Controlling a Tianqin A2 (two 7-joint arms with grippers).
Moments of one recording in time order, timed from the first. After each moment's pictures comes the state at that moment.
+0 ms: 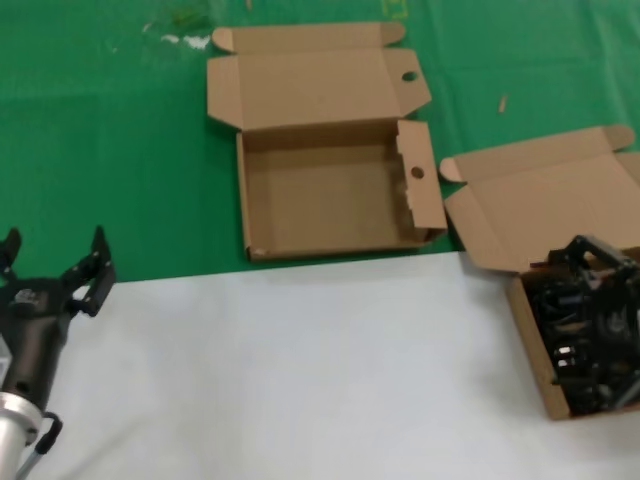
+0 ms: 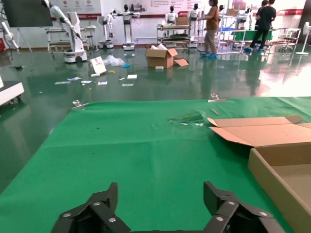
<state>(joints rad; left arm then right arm) 0.00 -0.30 1.60 -1.60 -1.80 0.00 0.00 0.33 1.08 -1.83 1.58 1.63 -0.98 -0.22</state>
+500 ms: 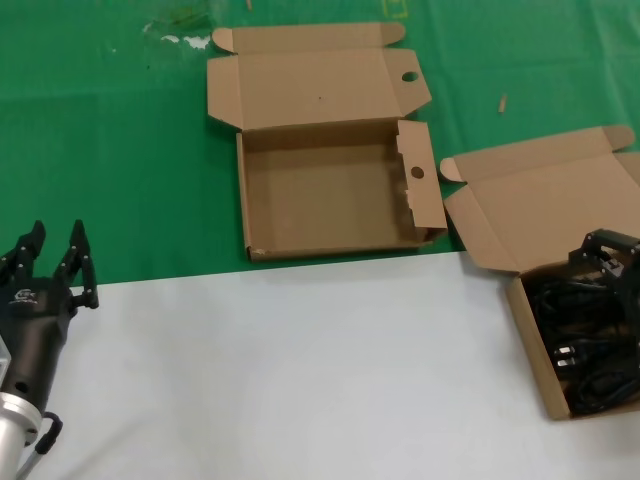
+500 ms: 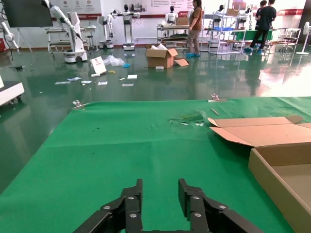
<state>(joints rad) 0.00 -0.30 1.60 -1.60 -1.80 0.00 0.00 0.72 1.00 -2.03 1.34 1.39 -1.29 -0.38</state>
